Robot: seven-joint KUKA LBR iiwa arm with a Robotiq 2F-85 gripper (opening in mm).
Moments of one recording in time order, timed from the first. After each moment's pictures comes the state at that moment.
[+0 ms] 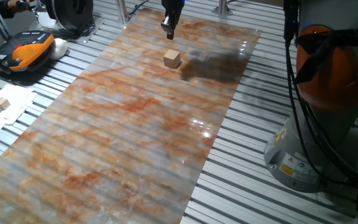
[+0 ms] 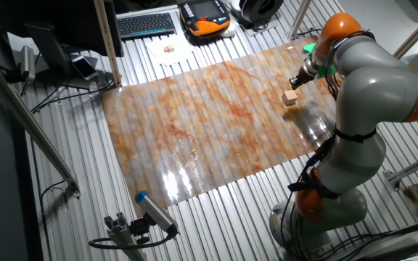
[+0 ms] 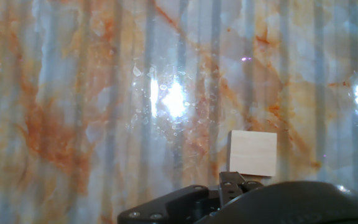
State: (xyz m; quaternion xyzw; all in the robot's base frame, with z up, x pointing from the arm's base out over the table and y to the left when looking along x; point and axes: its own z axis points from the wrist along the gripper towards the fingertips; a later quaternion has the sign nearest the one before) arm 0.532 -0.205 0.172 -0.03 1.00 0.02 0.06
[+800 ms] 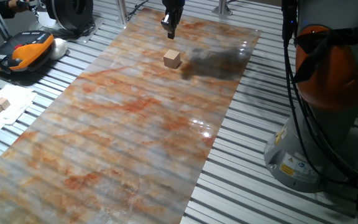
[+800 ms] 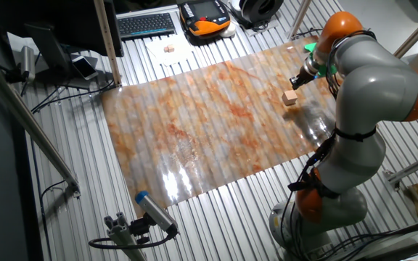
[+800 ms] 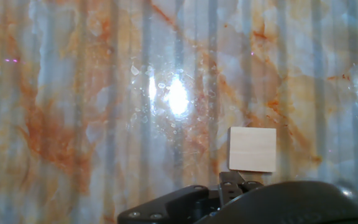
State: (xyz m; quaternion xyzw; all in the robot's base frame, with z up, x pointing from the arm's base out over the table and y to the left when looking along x) arm 0.531 -0.206 0.172 -0.02 1.00 0.02 0.06
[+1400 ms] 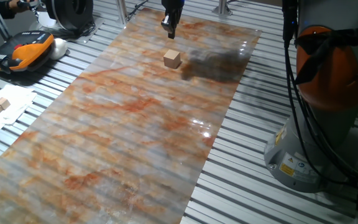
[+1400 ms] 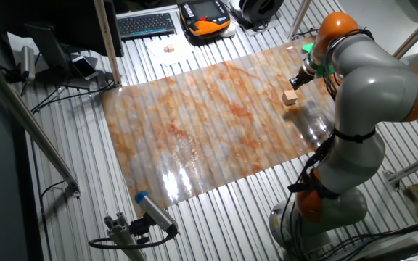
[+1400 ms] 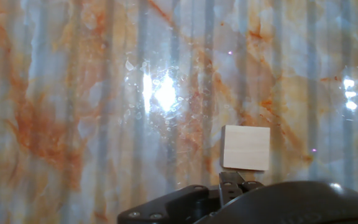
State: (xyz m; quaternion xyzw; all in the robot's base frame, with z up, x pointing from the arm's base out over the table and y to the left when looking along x) arm 0.529 -0.207 0.172 -0.03 1.00 0.01 0.05
